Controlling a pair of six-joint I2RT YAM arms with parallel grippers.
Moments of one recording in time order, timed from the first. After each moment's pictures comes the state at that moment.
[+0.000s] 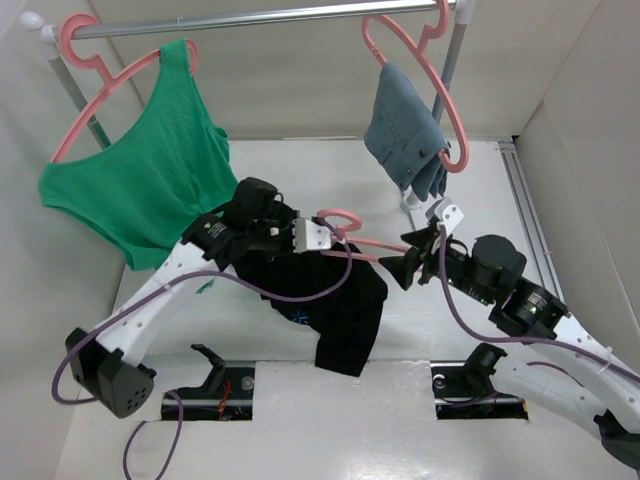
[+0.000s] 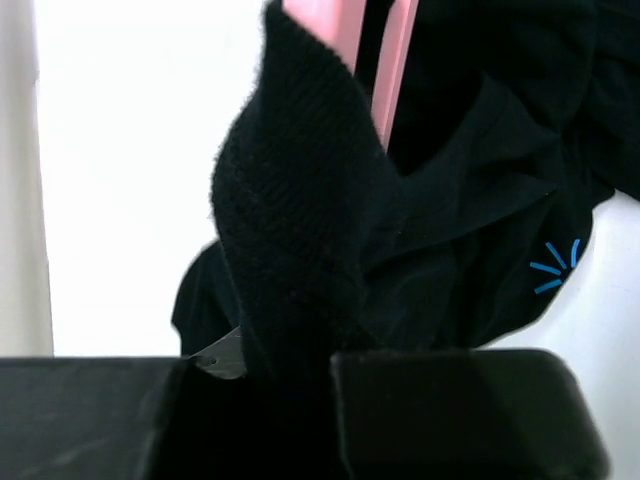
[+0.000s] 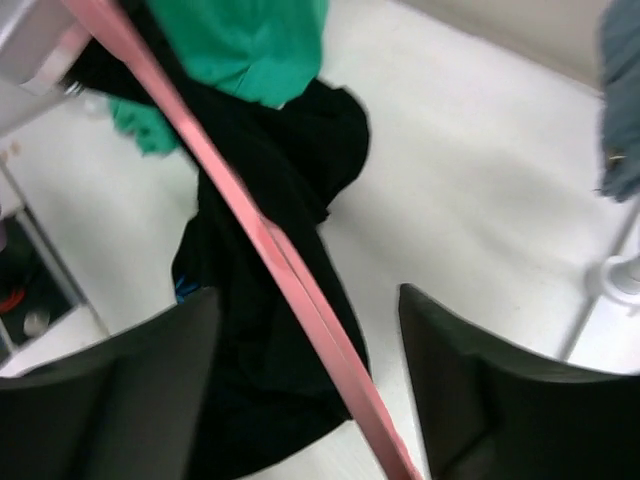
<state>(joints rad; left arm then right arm) -0.62 1.21 1.20 -0.80 0.40 0.93 0.80 0.68 0.84 -0.32 -0.05 0.06</state>
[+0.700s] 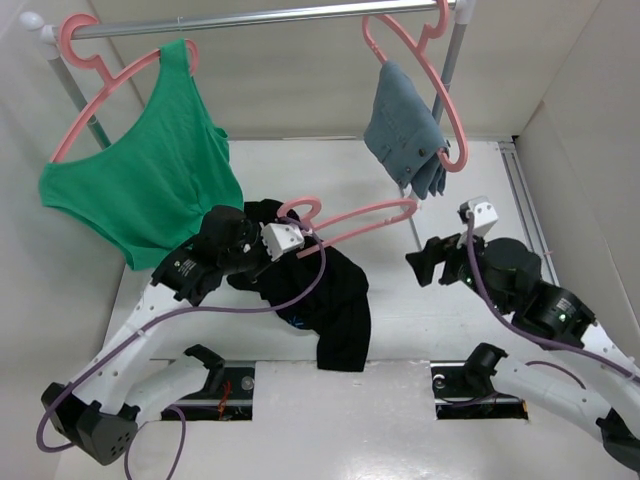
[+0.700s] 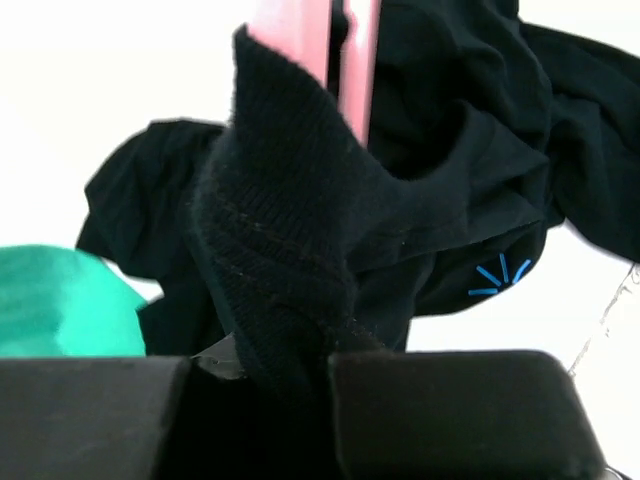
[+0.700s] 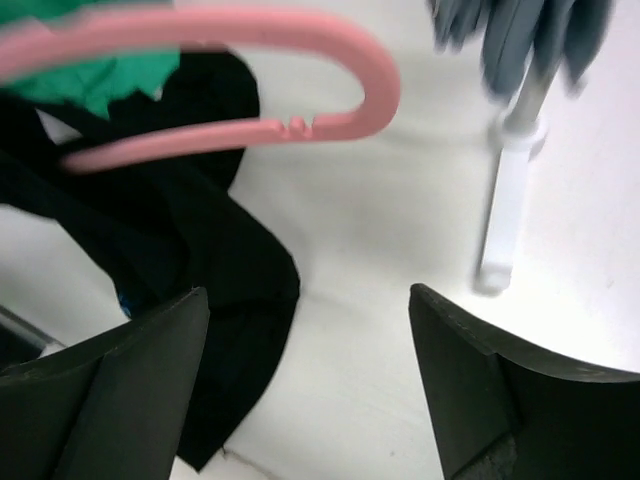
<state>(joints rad) -0.53 0.92 0.97 -0.74 0.31 0.57 0.81 0.64 0.95 -0.65 0.29 0.30</state>
